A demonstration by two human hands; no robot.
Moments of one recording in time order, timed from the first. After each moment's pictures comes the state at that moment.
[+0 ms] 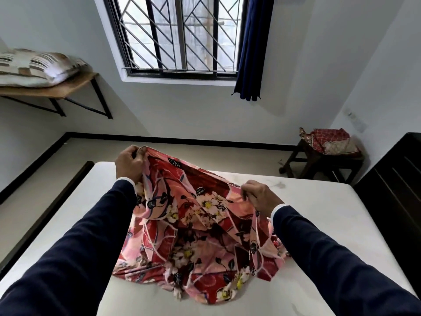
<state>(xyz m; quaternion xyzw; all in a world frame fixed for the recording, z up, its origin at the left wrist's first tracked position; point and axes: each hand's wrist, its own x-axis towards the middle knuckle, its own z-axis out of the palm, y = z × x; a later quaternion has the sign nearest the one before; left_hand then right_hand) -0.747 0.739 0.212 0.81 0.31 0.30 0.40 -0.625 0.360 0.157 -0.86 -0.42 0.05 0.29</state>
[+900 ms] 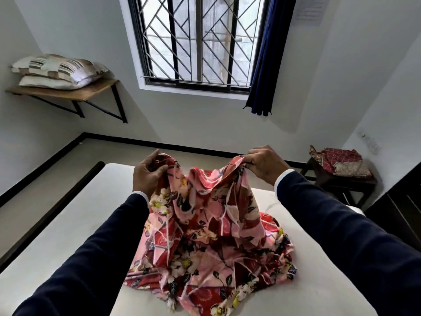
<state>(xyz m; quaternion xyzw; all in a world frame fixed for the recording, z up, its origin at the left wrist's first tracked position) -0.747 0.705 0.192 0.71 0.25 0.33 0.58 -0.560 0.402 0.270 -0.80 -0.55 -0.19 0.12</state>
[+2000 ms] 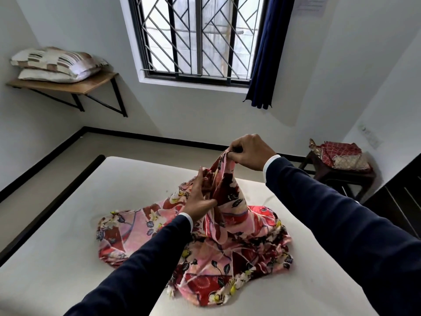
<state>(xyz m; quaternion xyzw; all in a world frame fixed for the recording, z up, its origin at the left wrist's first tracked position) -0.747 0.557 0.150 0.78 0.17 0.11 0.59 -0.603 0.420 0.305 -0.85 -0.46 0.00 0.24</state>
